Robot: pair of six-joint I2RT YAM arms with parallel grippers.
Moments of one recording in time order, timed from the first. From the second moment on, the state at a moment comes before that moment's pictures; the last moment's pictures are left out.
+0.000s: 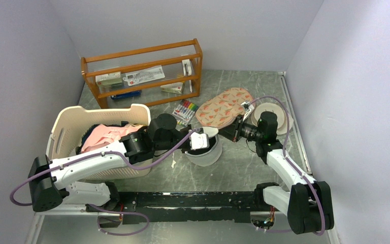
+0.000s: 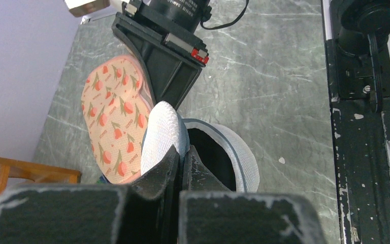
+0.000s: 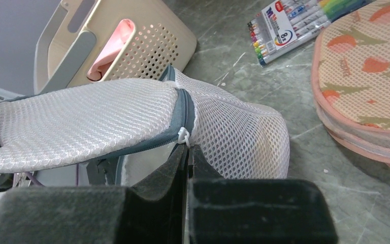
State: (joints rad) left arm -1.09 1.21 0.98 -0.07 0.23 0.48; right arm 0.12 1.07 0.44 0.31 -0.92 0.41
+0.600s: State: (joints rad) left arm -1.09 1.18 0.96 -0.05 0.30 0.49; right arm 0.17 1.18 0.48 0.35 -0.97 0.39
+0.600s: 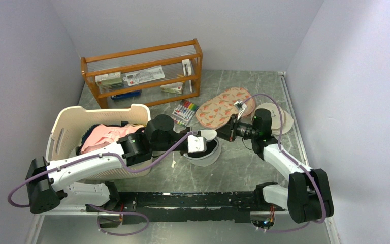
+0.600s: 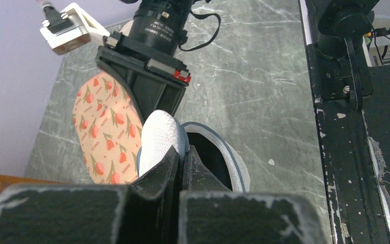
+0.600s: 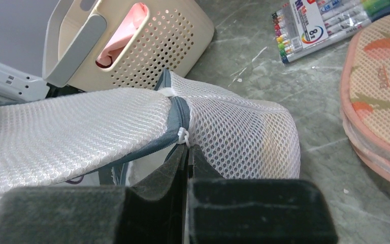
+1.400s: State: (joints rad) left arm -1.09 1.18 0.94 -0.05 0.34 0.51; right arm 0.26 1.40 0.64 0.40 -1.04 0.30
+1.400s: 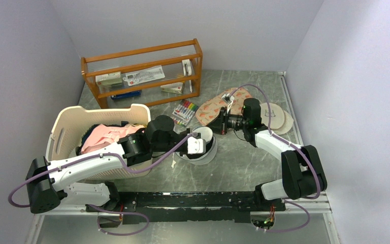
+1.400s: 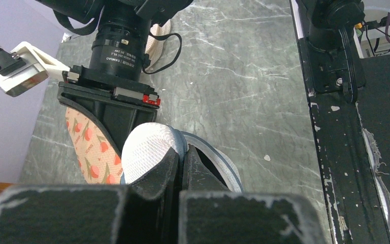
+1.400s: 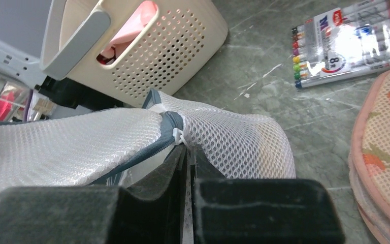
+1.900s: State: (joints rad) left arm -1.10 1.21 0.99 -0.02 0.09 0.41; right arm 0.23 1.17 0.74 -0.21 -0.47 0.27
